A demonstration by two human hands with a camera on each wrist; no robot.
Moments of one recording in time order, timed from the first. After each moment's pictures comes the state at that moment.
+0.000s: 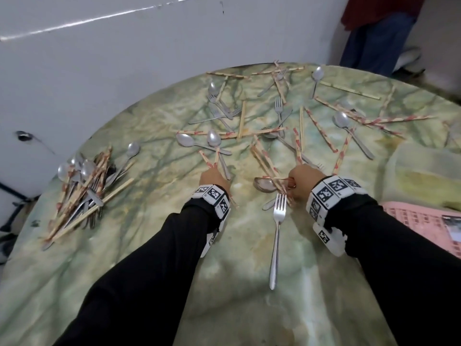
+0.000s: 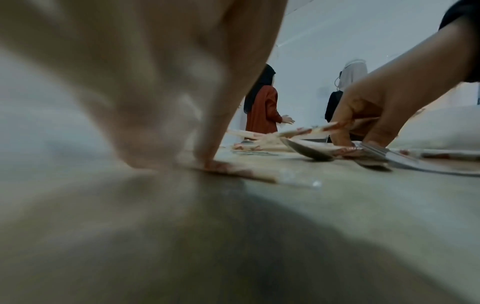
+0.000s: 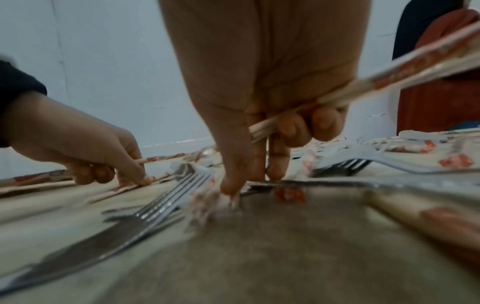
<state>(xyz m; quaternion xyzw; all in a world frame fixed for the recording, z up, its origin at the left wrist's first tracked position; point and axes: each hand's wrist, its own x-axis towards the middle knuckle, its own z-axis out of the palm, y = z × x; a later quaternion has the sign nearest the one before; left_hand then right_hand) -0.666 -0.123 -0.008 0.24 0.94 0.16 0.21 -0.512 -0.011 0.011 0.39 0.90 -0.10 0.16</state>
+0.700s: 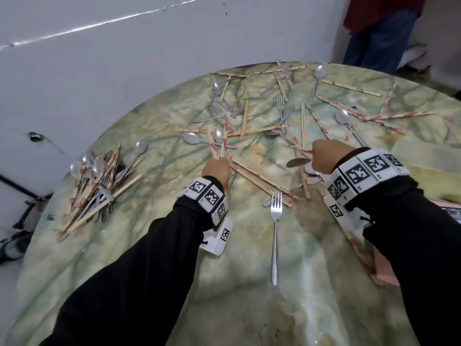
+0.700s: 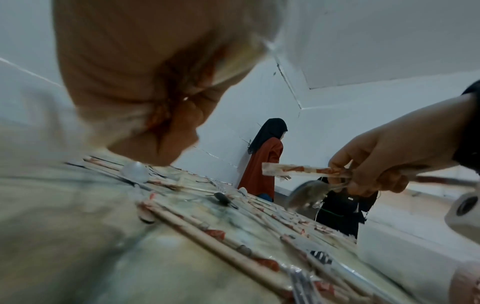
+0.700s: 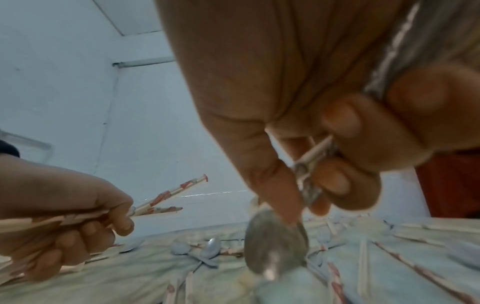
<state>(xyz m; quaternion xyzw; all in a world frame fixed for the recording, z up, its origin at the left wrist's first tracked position) -0.655 -0.137 0.028 0.13 0.84 0.43 0.30 -0.492 -0.005 0.074 0.45 0.88 -0.12 0.13</state>
